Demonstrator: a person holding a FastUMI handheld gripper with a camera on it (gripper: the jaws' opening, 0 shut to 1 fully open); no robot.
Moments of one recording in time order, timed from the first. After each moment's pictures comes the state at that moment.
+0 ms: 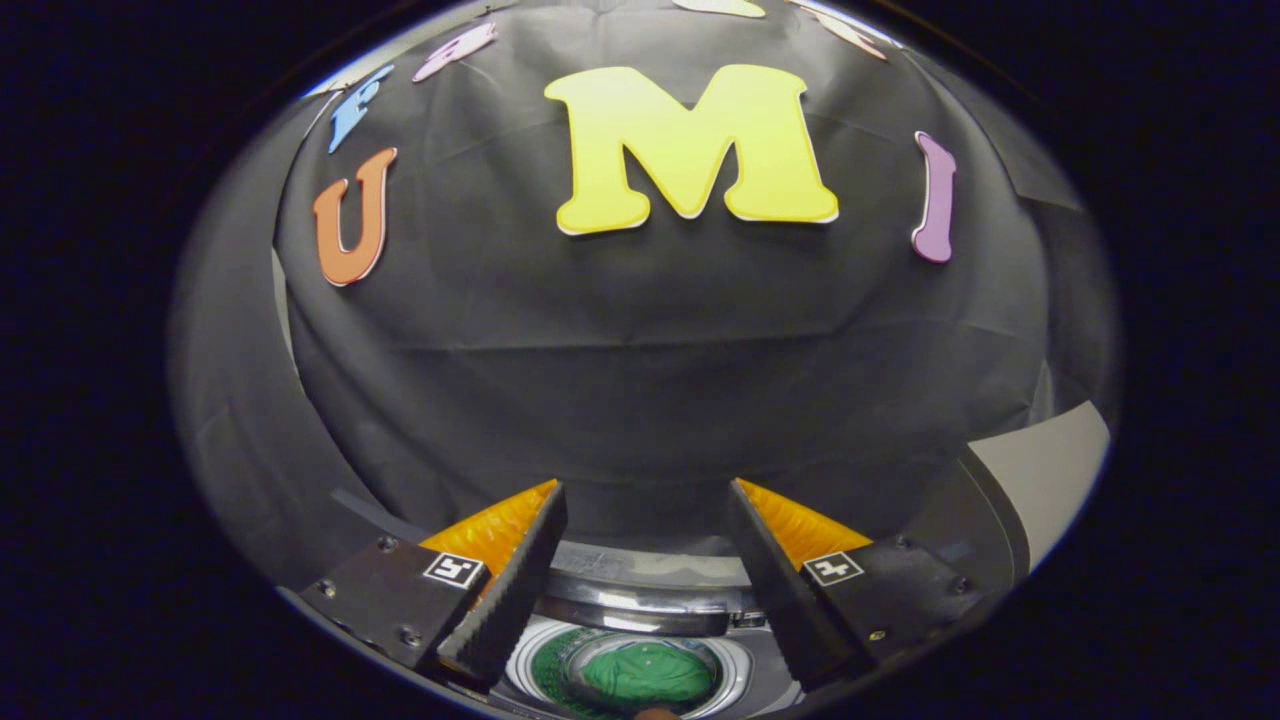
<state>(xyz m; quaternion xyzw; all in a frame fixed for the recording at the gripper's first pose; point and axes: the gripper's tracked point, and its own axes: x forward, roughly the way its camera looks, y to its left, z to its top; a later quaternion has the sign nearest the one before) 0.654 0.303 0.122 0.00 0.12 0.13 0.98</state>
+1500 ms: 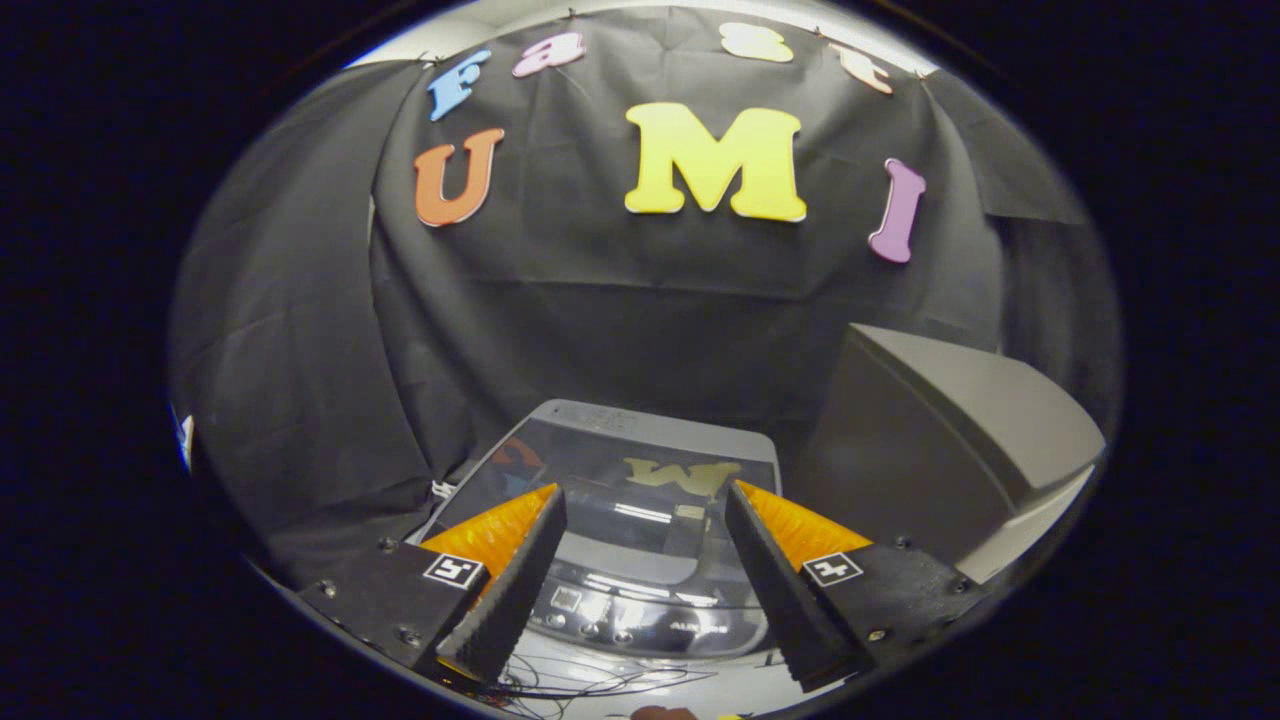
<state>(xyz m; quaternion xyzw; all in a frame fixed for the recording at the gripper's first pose) 0.429 0.219 0.034 -0.07 0.09 0.16 0.98</state>
